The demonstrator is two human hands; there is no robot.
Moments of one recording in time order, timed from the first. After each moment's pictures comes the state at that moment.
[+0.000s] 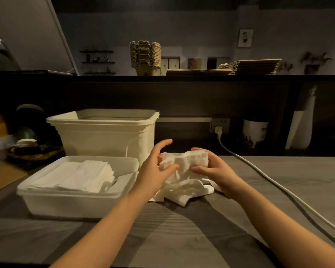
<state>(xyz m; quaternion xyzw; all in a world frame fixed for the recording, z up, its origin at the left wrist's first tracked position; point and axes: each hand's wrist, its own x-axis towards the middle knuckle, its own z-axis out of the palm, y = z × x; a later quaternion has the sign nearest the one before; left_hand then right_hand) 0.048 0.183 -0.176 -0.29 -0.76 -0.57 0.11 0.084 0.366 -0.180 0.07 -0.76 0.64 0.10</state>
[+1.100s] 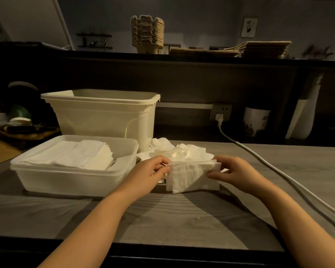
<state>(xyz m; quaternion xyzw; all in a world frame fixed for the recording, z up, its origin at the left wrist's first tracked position) 0.054 0.153 -0.209 -0.34 -0.83 -0.44 0.02 0.122 0.390 -0.193 0.06 -0.93 0.35 0.10</state>
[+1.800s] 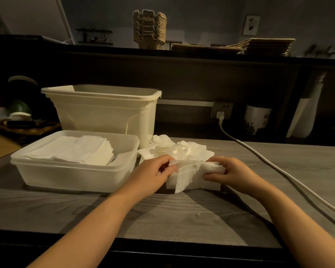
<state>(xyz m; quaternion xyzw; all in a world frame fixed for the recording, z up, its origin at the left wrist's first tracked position) 0.057 0.160 -0.216 -0.35 -0.85 -0.40 0.05 0.122 0.381 -0.196 0.06 -0.93 0.35 0.06</state>
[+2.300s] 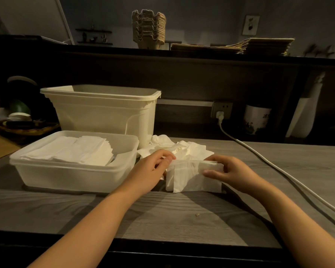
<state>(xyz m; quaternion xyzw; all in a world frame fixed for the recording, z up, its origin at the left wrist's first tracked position) 0.058 0.160 -0.210 -0.32 -0.81 -0.48 0.02 0.125 0.379 -0.194 0.07 -0.92 0.39 0.07</state>
